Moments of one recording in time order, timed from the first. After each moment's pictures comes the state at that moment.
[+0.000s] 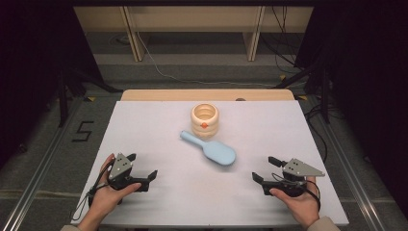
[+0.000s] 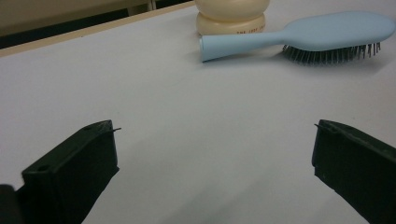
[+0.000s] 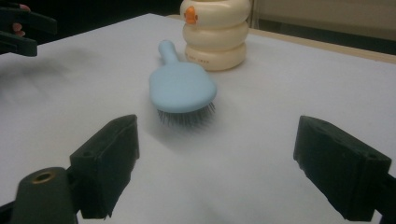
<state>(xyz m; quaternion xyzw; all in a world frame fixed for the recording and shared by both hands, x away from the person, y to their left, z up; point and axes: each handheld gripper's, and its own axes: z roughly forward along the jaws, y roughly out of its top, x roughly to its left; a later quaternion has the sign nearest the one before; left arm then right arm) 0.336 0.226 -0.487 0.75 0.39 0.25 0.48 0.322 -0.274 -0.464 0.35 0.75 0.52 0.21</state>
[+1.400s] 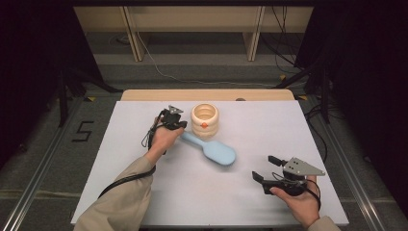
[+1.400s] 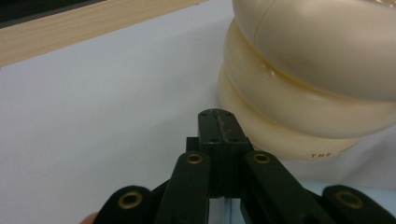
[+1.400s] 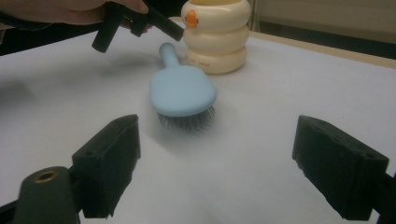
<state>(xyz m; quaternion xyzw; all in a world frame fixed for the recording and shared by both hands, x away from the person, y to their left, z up) 0.518 0.105 -0.473 0.77 0.47 0.19 0.38 0.323 -0.274 -0.461 0.35 0.75 0.52 0.21</state>
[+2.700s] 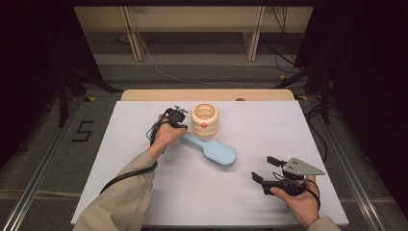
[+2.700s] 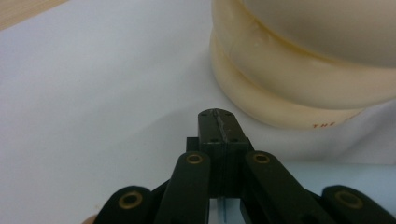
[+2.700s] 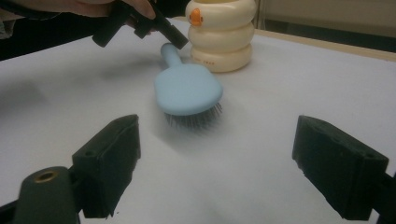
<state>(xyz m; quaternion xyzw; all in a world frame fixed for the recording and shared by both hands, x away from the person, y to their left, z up) 0.524 0.094 -0.469 0.82 0.46 0.16 0.30 0.324 -0.274 -0.464 0.35 0.75 0.52 0.20</state>
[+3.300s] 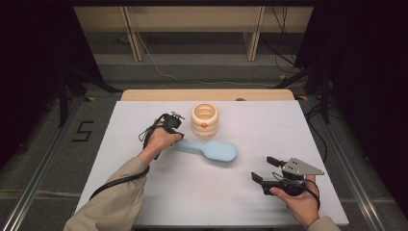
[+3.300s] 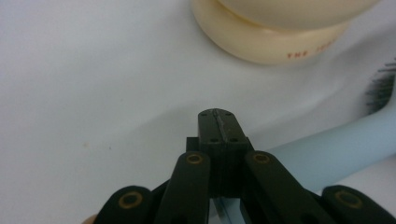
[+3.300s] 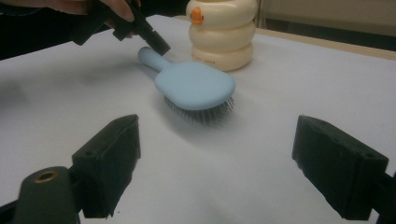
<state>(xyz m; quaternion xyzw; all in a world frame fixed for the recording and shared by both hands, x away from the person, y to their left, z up) 0.501 0.110 -0.467 0.84 0.45 0.12 0.27 0.324 -0.273 -0.464 0.35 0.75 0.52 0.19</state>
